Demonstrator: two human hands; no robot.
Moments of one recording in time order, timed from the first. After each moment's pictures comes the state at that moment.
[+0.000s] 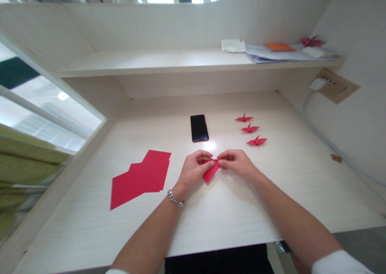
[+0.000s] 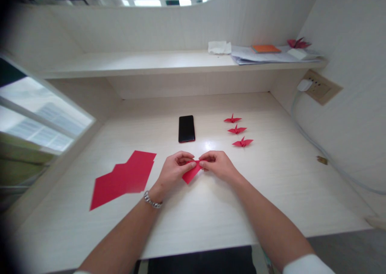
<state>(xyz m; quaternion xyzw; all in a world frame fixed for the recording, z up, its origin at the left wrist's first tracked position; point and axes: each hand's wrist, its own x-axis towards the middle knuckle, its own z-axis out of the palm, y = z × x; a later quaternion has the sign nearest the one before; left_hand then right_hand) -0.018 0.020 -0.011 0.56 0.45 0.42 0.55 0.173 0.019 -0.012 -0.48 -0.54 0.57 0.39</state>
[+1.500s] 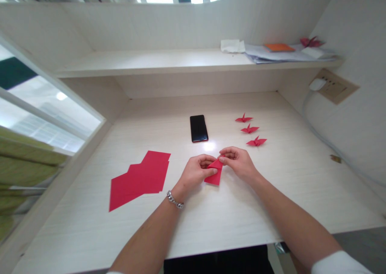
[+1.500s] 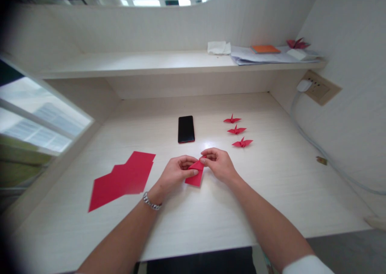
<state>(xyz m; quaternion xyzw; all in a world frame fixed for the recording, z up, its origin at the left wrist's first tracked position) -0.015 0.017 -0.003 0.55 0.41 0.36 0.64 0.170 0.017 -0.006 -0.49 -0.50 0.54 0.47</state>
